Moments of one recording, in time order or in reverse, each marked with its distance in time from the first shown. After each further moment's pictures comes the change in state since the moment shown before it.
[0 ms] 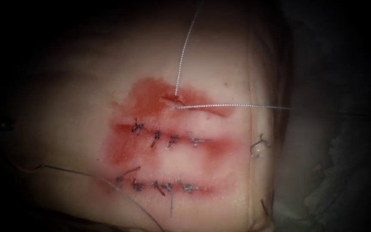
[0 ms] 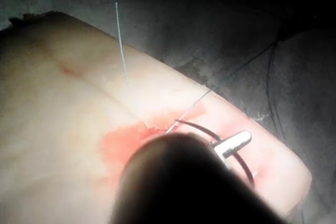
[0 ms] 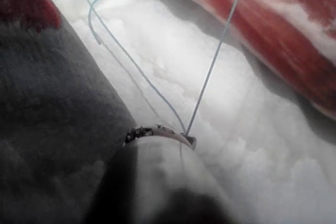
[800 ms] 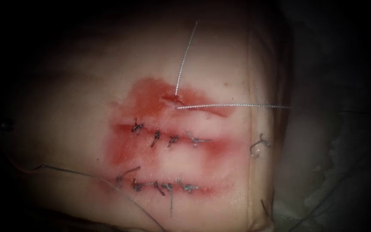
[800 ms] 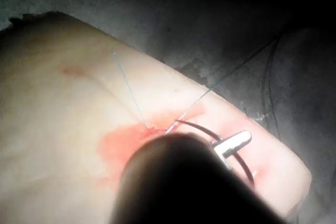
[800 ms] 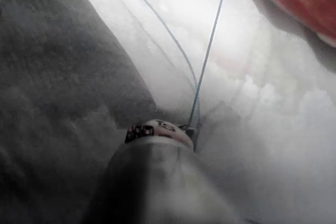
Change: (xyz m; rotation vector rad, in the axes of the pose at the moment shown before) right arm 0.007 -0.002 -0.002 0.014 0.030 0.086; left arm 0.000 0.000 0.000 -0.002 0.003 0.000
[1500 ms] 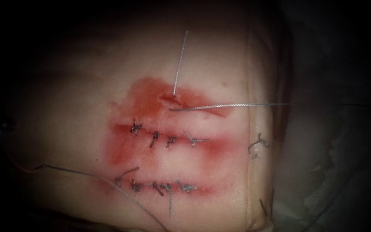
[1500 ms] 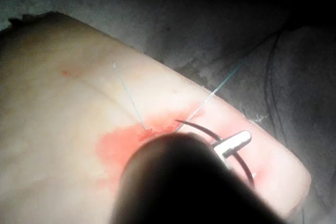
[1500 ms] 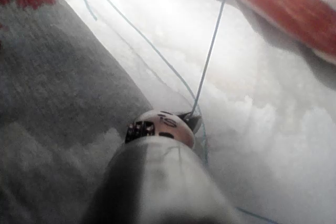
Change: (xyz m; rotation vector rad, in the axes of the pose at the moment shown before) right arm -0.008 0.002 0.000 -0.011 -0.148 0.116; left arm 0.000 0.000 0.000 -0.019 -0.012 0.001
